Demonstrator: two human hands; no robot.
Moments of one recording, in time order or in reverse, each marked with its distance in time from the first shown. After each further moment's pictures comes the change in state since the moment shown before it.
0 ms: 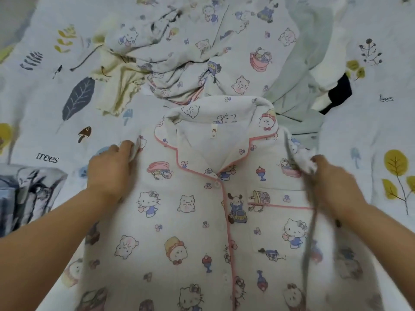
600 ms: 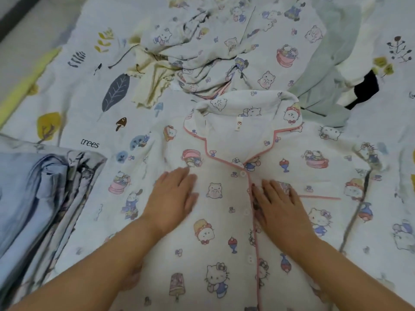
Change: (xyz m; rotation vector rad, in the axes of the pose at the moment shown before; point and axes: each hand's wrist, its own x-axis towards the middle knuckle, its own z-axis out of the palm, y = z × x) left_hand -0.088 0.030 0.017 -0.182 -0.108 0.369; right_hand -0.086 -0.084 0.074 -0.264 -0.127 -0.481
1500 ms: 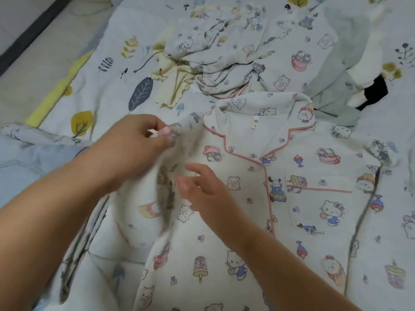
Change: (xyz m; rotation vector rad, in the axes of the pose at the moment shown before) left_hand -0.031 0.007 -0.187 -0.576 0.102 -0.491; right_hand -0.027 -0.156 -0.110 1.637 -0.129 -0.156
